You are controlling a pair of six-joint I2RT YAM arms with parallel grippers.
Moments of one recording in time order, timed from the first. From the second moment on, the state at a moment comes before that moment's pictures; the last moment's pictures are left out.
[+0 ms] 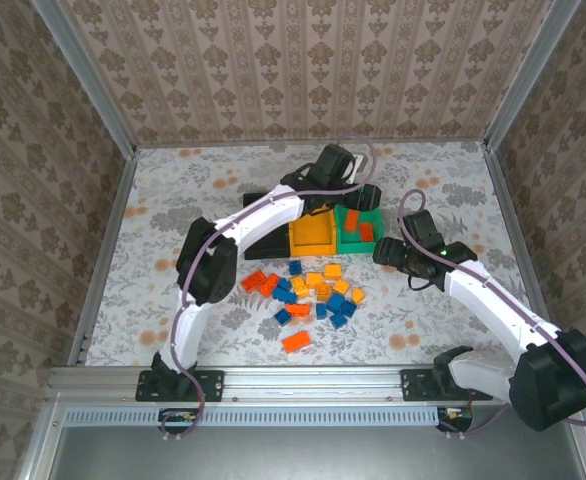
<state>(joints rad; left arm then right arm) -0.82 2.08 1.81 -0.38 0.21 -0.40 0.33 1.15 0.78 -0.62 0.05 0.59</state>
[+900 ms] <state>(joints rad) -0.84 0.89 0.69 -0.33 -0.11 -0.54 0.58 1.43 0.74 -0.53 0.00 0.58</state>
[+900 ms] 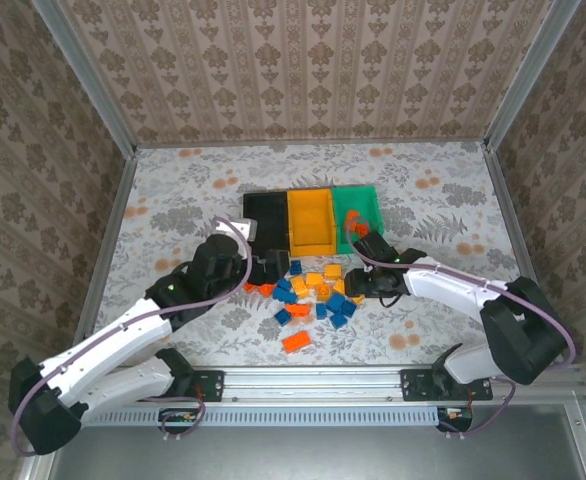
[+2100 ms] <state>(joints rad) -0.78 0.51 0.52 -0.75 -0.36 -0.75 0.79 2.04 1.72 -0.55 0.00 0.52</state>
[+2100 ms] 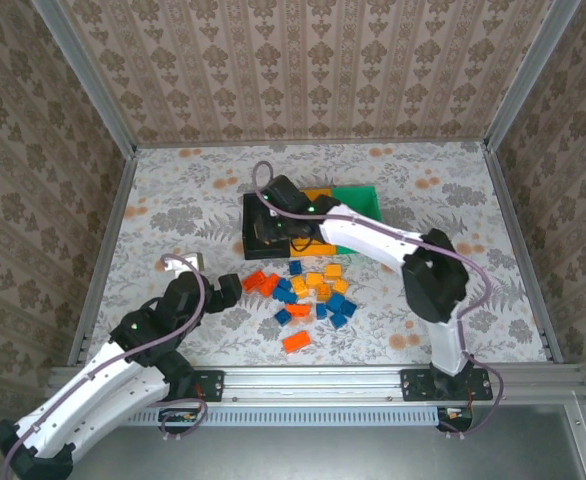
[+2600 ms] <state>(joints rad) -0.76 0.56 0.51 -0.72 -0.28 -0.75 0.77 2.30 2.06 -0.69 0.08 0.53</state>
